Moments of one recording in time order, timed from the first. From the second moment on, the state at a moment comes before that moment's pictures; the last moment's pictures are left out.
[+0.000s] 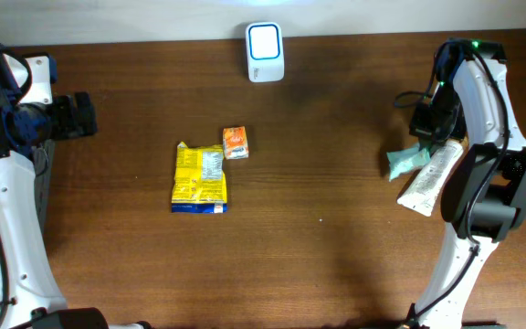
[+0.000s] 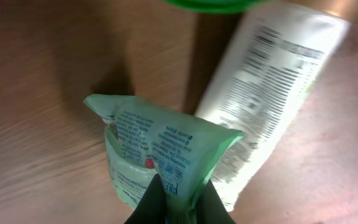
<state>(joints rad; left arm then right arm) 0.32 1.57 1.68 -1.03 0.12 0.16 -0.19 2.26 2.04 -1.52 0.06 0.28</state>
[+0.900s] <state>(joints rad) 0.32 1.57 1.68 -1.03 0.12 0.16 0.06 2.08 2.17 -1.50 -0.22 0.15</state>
